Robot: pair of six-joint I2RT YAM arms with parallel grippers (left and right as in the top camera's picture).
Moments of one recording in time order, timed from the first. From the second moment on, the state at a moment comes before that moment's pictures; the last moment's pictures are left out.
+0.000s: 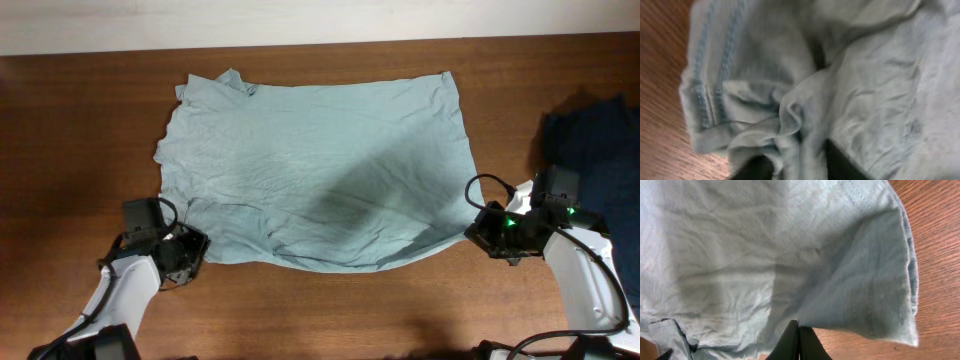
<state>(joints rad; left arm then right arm) 0.21 1.42 0.57 -0.41 0.26 -0.88 -0.32 1.33 0.79 -0.83 -0.42 0.39</state>
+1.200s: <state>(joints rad) 0.21 1.17 0.68 -0.61 0.26 -0.66 -0.32 1.33 1.06 -1.06 -0.29 0.30</state>
